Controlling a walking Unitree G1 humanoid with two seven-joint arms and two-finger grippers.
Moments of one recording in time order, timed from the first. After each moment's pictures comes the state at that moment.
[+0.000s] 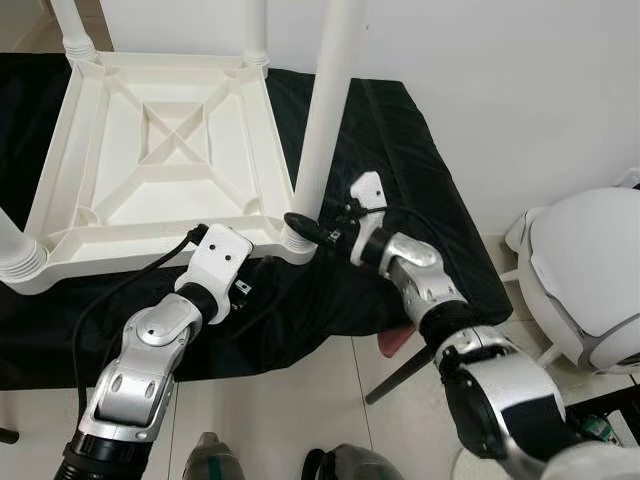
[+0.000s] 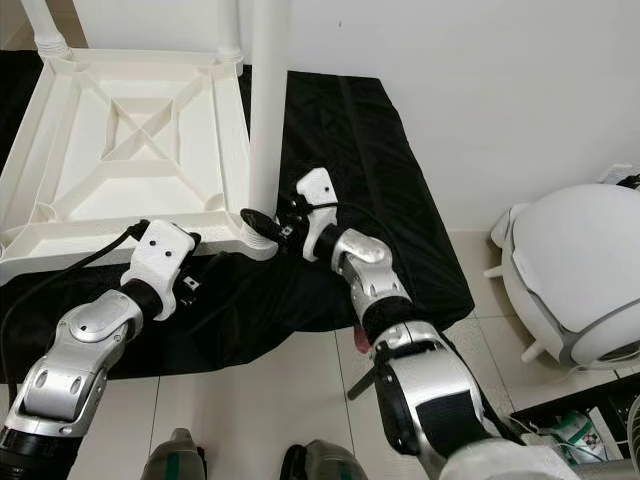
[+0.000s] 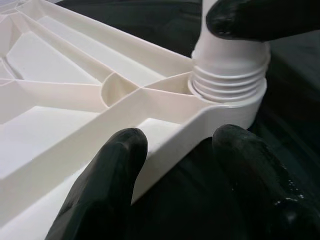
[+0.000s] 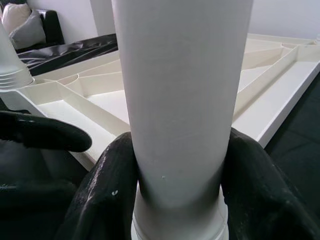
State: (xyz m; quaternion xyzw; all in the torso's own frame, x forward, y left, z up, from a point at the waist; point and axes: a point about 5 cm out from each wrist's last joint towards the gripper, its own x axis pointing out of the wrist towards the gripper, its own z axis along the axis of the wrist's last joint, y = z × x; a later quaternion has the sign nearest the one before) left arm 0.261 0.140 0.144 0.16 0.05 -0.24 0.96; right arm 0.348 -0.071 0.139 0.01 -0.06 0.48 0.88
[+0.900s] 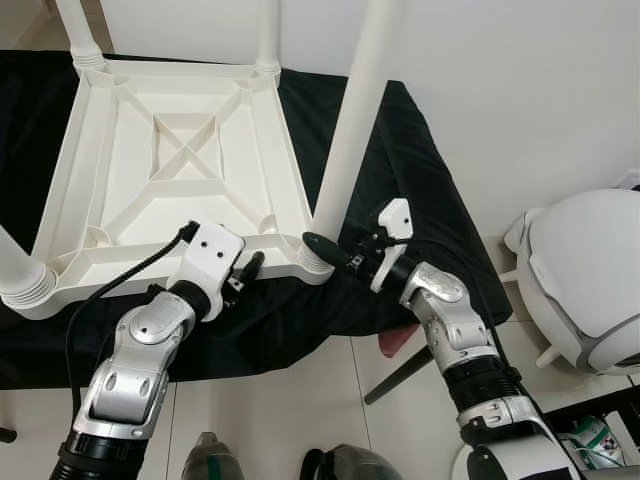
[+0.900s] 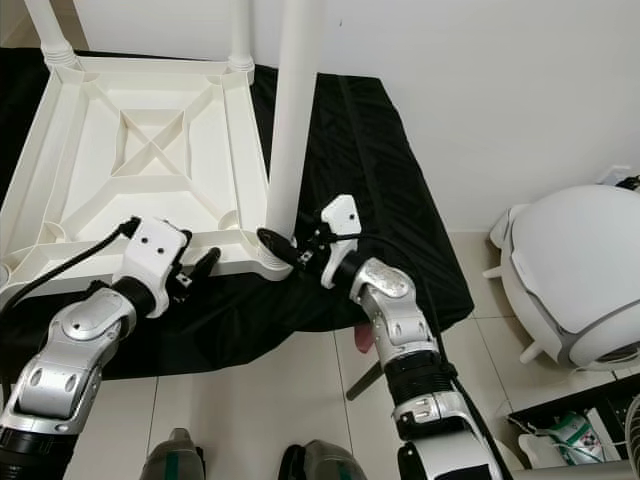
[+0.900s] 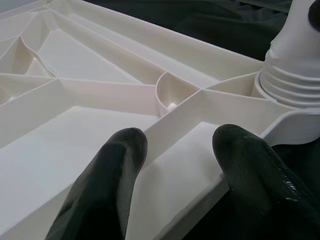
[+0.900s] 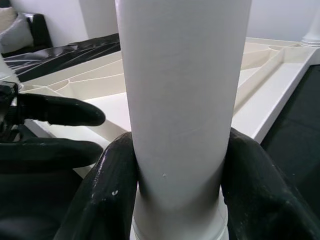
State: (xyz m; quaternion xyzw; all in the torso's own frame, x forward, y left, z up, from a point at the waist) left arm 0.263 0.148 0.145 0.16 0.05 -0.23 0.96; right arm 0.312 -0.089 0.138 0.02 -0.06 0.43 0.90
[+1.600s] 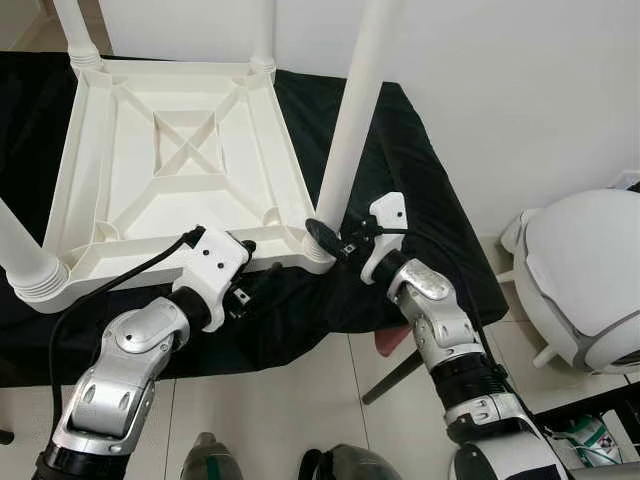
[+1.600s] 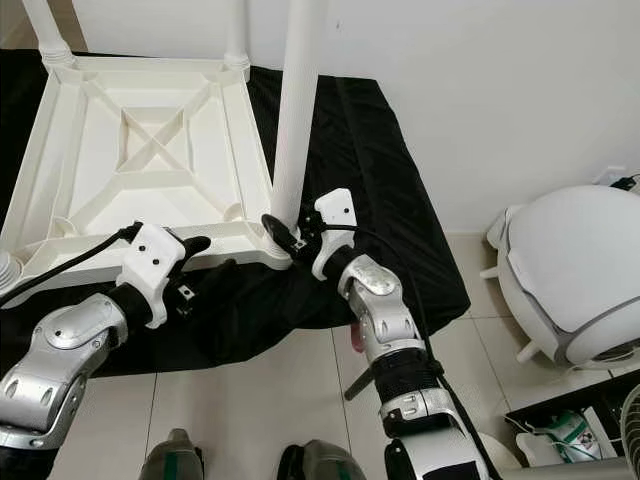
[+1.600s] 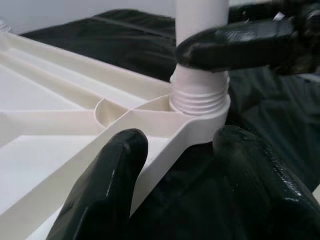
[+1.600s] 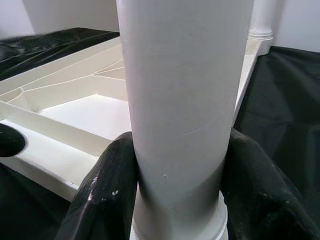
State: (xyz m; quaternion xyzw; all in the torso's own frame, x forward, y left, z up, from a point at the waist) left arm 0.244 0.138 0.159 0.14 0.01 -0.33 0.93; right arm 0.321 -0.082 0.138 0.03 -0.05 0.34 0.94
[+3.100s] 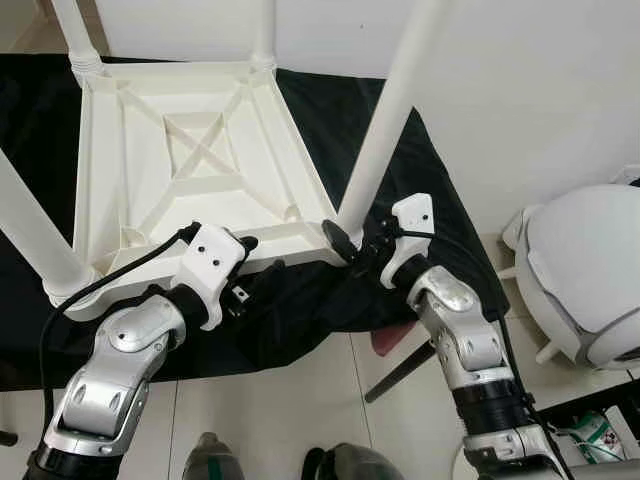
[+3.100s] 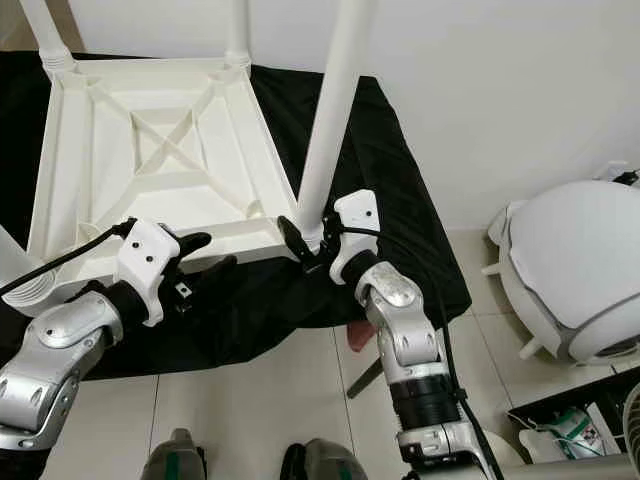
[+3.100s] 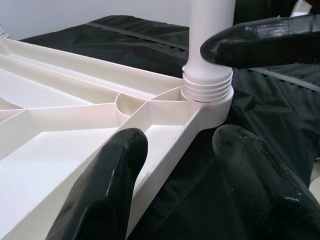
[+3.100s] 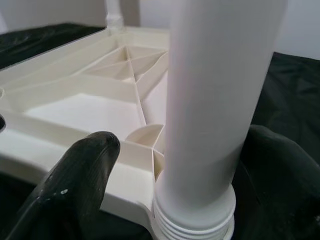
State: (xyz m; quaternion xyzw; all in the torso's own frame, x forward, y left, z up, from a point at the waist) left arm 0.244 0.139 0.163 0.14 0.01 -0.34 0.93; right arm 0.307 -0.107 0.151 -0.01 -0.05 0.32 0.94
